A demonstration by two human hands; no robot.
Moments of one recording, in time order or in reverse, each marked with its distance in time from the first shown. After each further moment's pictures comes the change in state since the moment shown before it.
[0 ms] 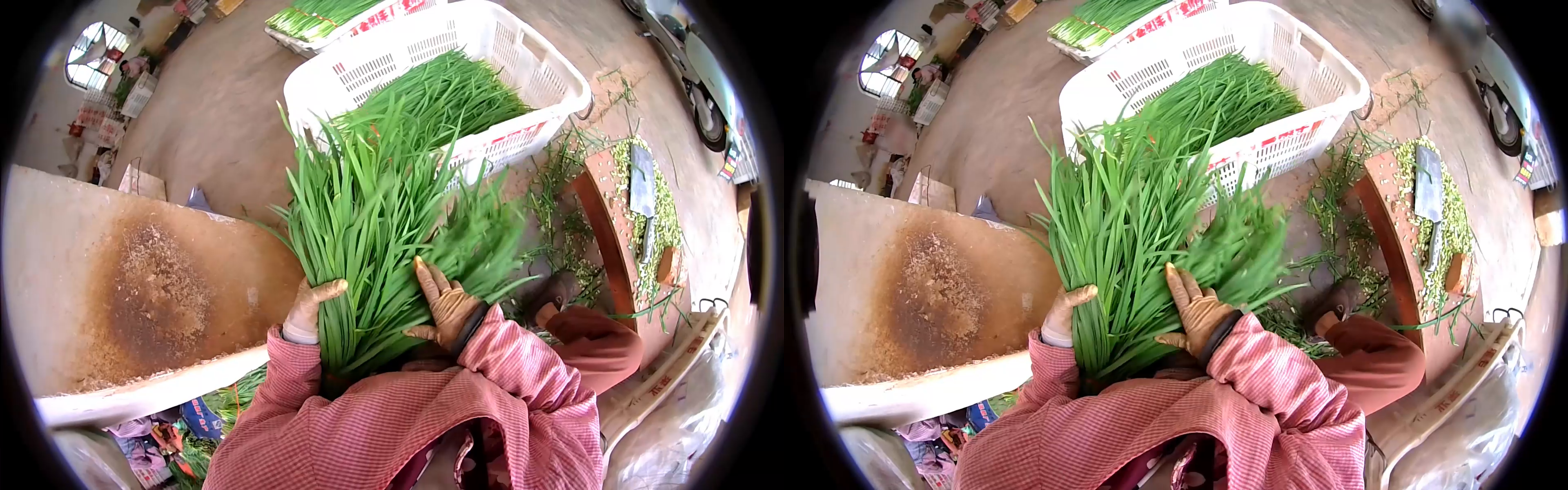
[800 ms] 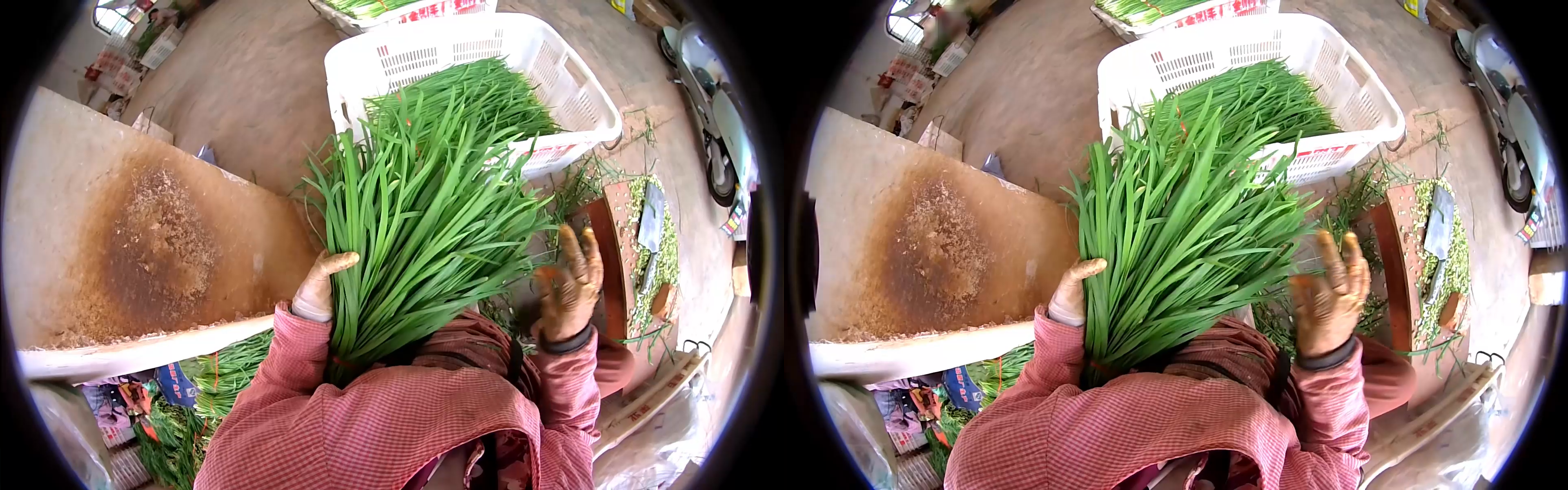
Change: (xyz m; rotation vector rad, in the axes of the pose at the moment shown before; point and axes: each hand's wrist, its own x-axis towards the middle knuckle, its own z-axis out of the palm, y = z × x) left_hand 0.002 -0.012 -0.031 -0.203 -0.020 -0.008; right_hand -0.051 0.046 -0.055 -0.528 0.954 -0.071
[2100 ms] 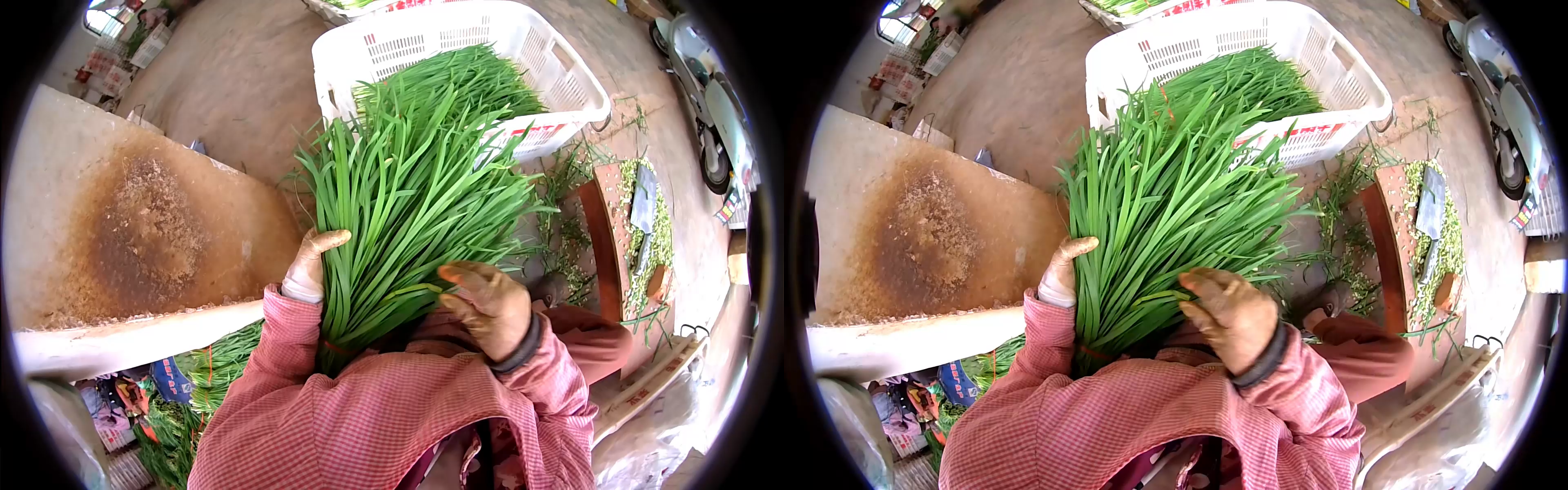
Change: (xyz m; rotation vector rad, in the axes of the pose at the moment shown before) left_hand -0.003 0.000 0.016 0.022 -0.006 -0.007; right_hand 0.000 -0.078 -0.008 0.675 -0.410 -0.032
